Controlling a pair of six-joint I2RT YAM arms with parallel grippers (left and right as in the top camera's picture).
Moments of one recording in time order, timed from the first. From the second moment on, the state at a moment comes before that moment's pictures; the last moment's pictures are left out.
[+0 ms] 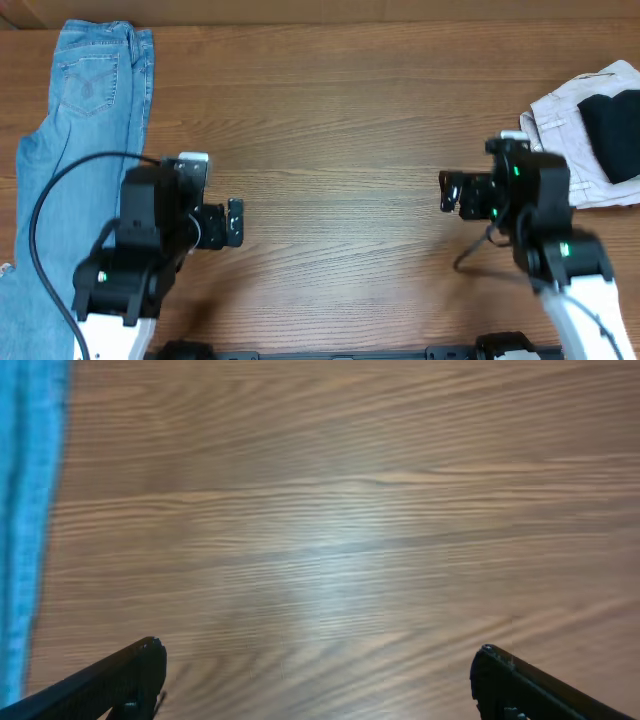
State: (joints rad) left arm -0.13 0.94 1.02 -0.98 0.09 -0.08; right arm 0.09 1.01 0.89 -0.71 -0.09 0.15
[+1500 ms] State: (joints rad) left arm 0.20 2.17 1.49 -0.42 -0.30 -0.20; right arm 0.09 1.18 0.97 -0.78 -0.15 0.15
